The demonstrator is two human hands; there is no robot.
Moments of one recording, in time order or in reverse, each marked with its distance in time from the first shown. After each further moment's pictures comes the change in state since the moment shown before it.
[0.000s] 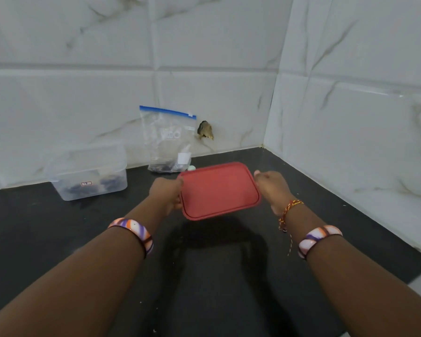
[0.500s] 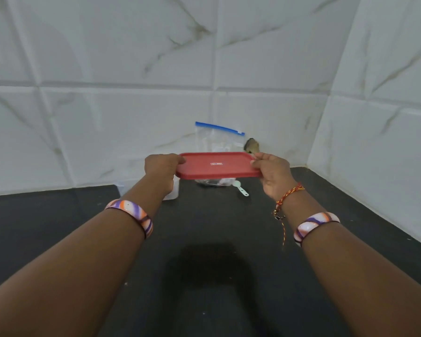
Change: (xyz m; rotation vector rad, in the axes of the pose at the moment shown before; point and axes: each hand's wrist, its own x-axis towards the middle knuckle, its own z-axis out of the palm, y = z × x) left_hand 0.012 0.056 -0.124 -0.339 0.276 0.102; right_hand -0.029 -0.119 0.078 0.683 -0.164 0.031
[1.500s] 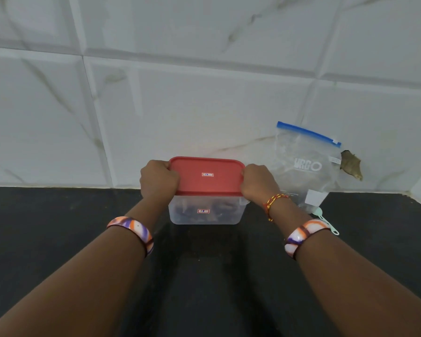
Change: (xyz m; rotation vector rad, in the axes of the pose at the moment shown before) left_hand 0.174 -0.027 -0.104 0.639 0.272 0.286; right_hand 0.064 0.082 0.212 -1.453 -0.383 -0.476
